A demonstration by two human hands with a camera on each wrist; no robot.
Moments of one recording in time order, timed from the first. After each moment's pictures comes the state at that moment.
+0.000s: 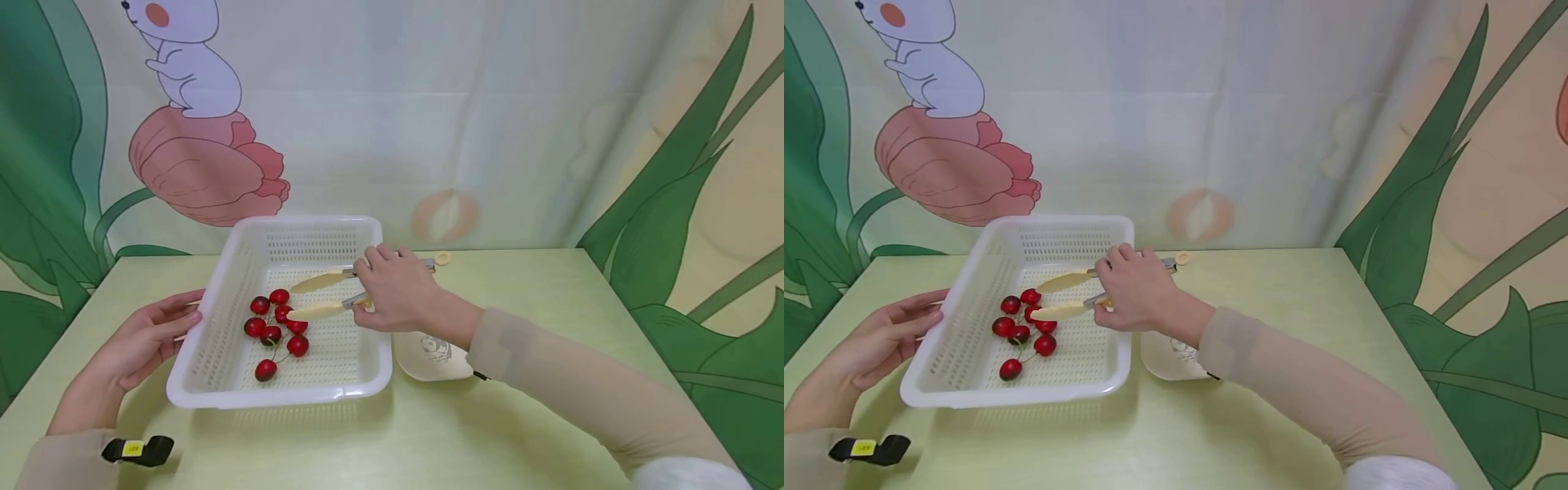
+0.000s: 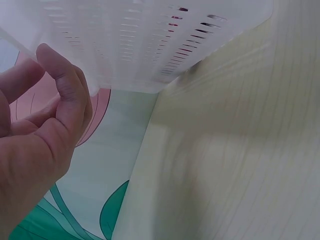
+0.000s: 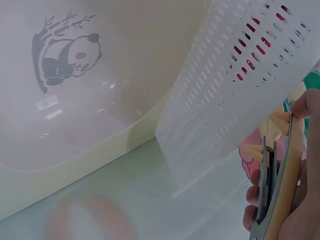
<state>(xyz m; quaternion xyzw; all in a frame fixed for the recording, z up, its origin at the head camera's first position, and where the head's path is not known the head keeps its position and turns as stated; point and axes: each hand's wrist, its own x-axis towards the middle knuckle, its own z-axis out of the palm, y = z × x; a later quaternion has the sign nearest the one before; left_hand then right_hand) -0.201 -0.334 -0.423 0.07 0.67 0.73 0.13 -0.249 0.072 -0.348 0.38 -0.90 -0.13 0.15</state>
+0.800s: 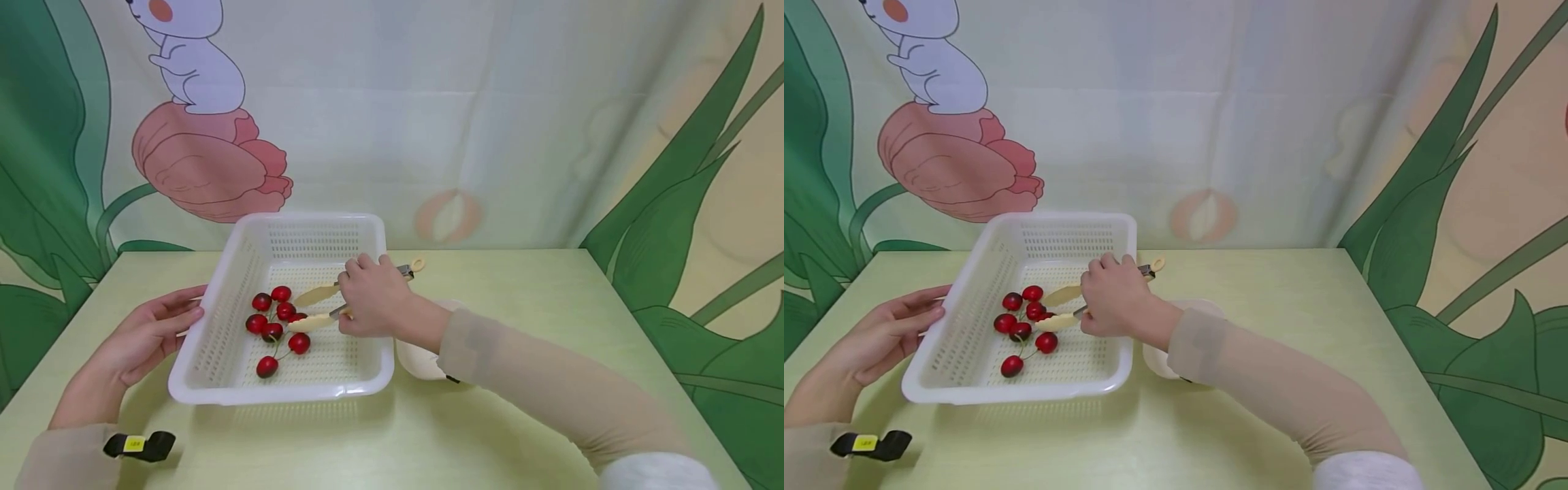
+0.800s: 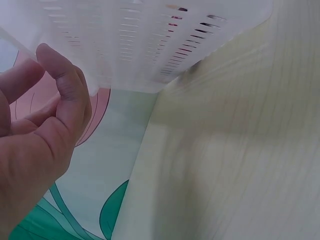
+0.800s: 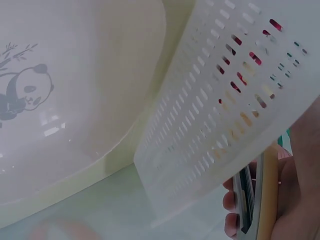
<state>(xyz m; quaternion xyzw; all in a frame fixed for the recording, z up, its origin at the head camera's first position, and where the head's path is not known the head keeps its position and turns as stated) -0.199 -0.333 -0.420 0.08 0.66 0.73 0.13 -0.247 0.034 -0.356 0.37 -0.90 -0.19 0.09</state>
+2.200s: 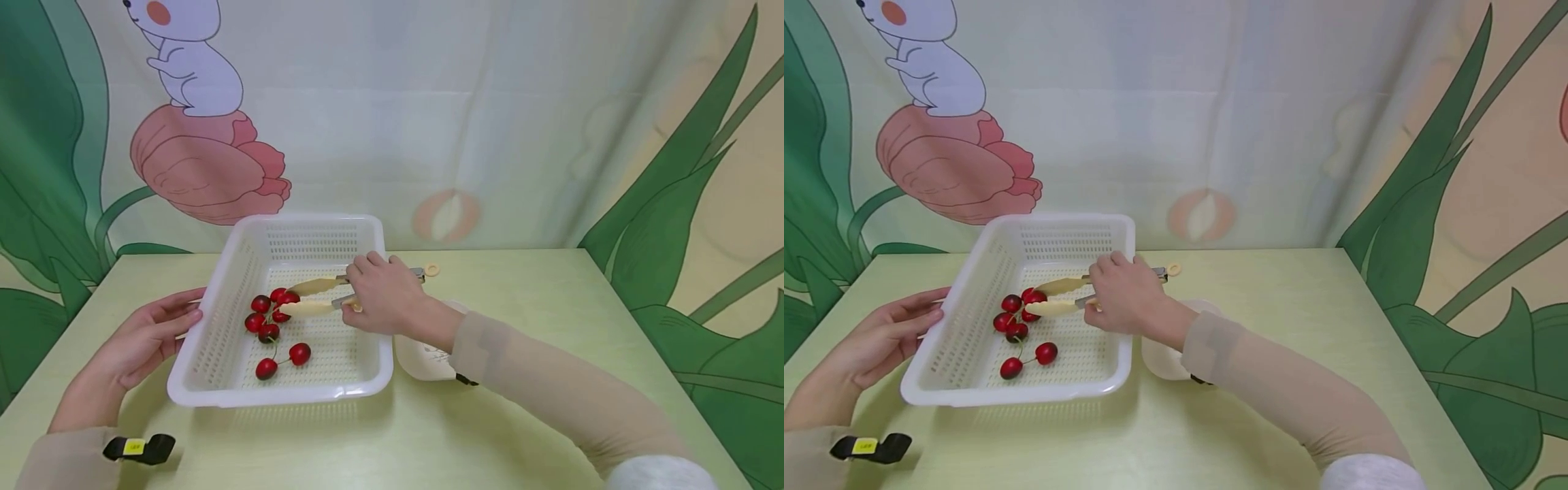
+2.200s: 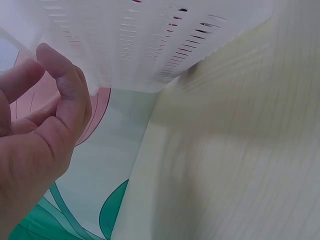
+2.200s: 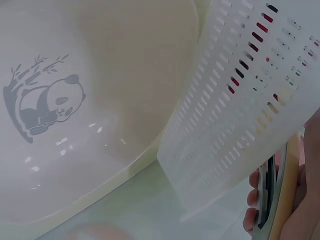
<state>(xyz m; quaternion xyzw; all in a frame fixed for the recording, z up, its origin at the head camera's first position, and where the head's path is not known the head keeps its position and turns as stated) -0.201 -0.334 -0.421 0.08 0.66 0.74 0.13 -0.254 0.051 -0.363 0.36 -0.92 -0.10 0.11</state>
